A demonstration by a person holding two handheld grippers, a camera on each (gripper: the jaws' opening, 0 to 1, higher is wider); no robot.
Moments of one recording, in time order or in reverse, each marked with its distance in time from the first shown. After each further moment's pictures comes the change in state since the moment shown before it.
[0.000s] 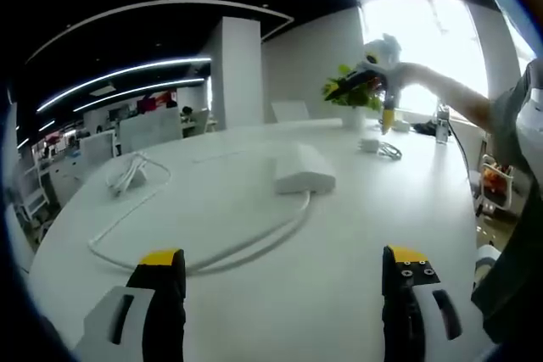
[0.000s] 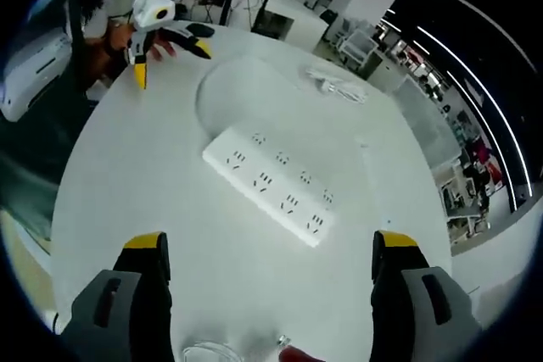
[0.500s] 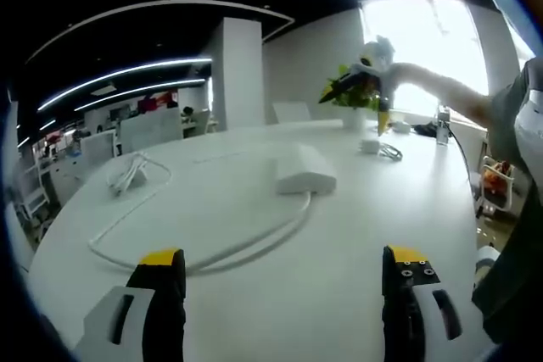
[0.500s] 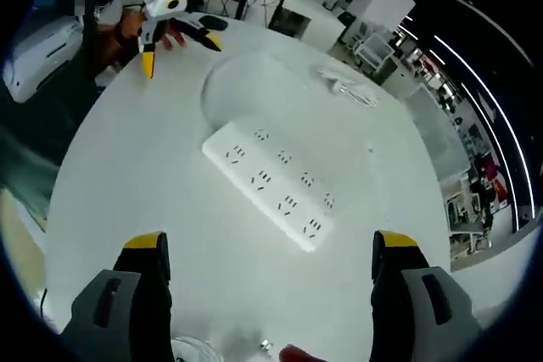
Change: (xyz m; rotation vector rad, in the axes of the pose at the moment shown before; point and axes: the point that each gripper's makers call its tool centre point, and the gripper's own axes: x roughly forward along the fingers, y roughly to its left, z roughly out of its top) left arm 0.000 0.001 0.000 -0.005 -0.005 0.002; right arm 0.010 -0.006 -0.001 -0.069 0.001 0.063
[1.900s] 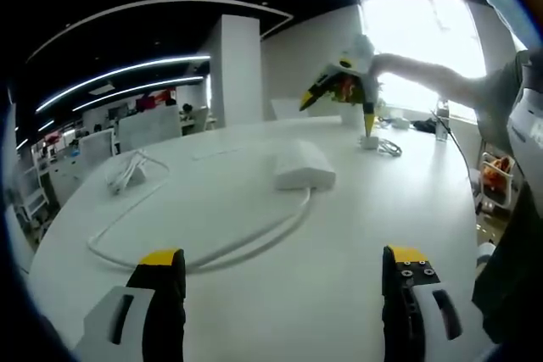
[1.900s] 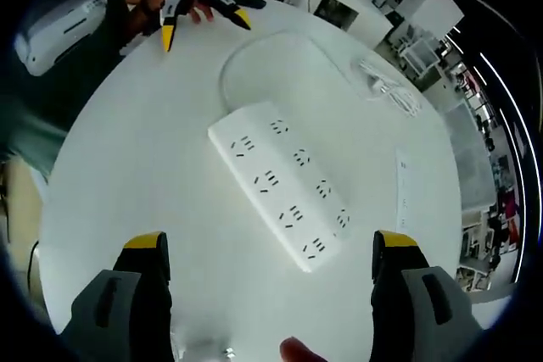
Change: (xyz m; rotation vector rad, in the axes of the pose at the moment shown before) left arm 0.001 -0.001 -0.004 0.009 0.020 -0.006; right arm 0.039 -0.007 0.002 -0.170 0.079 0.170
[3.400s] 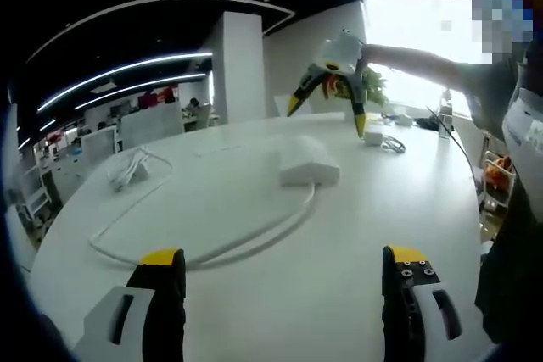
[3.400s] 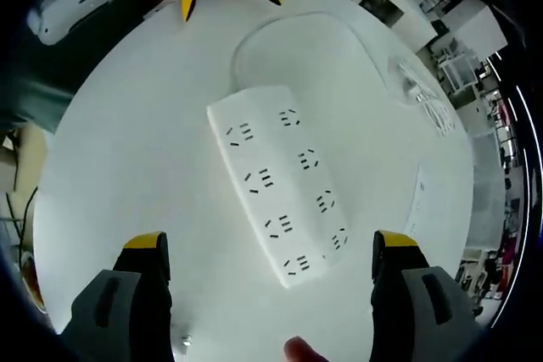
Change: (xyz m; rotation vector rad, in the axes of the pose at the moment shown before) left arm 0.002 0.002 -0.004 -0.003 0.017 0.019; right arm 0.027 -0.011 0.003 -0.187 0.099 0.130
